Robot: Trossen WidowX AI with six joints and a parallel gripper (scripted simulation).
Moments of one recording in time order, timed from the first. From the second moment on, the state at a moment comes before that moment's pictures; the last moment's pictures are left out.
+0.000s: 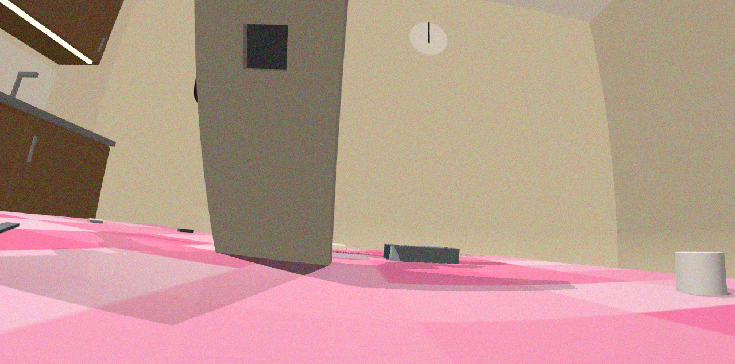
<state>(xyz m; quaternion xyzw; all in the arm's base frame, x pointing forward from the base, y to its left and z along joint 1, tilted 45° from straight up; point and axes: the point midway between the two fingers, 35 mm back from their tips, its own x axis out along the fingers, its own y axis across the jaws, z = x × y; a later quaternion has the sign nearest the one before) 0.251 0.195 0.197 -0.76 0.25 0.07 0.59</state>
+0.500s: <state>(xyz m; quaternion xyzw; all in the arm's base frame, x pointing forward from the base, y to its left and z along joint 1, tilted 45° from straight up) 0.230 0.223 0.173 -0.78 0.22 0.10 0.57</state>
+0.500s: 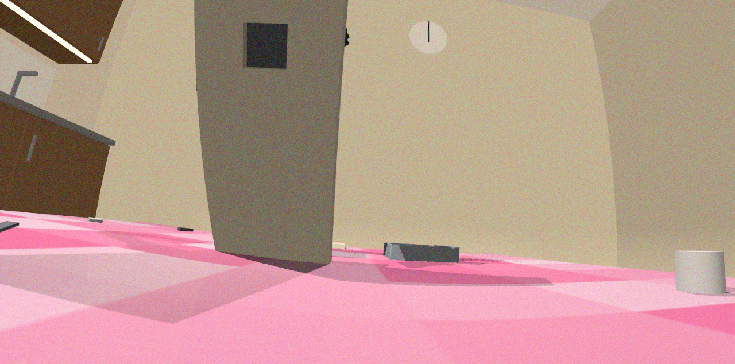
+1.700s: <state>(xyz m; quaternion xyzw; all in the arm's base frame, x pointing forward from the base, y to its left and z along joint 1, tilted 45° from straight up) 0.277 0.210 0.154 -0.79 0.22 0.09 0.57</state>
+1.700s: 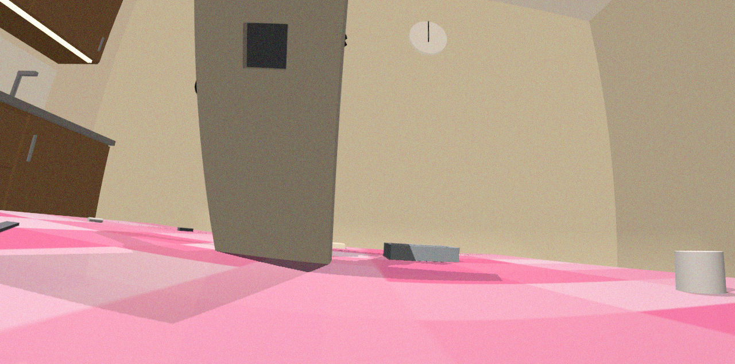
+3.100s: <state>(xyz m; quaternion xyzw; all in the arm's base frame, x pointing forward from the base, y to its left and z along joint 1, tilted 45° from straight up) 0.278 0.210 0.152 -0.79 0.22 0.10 0.57</state>
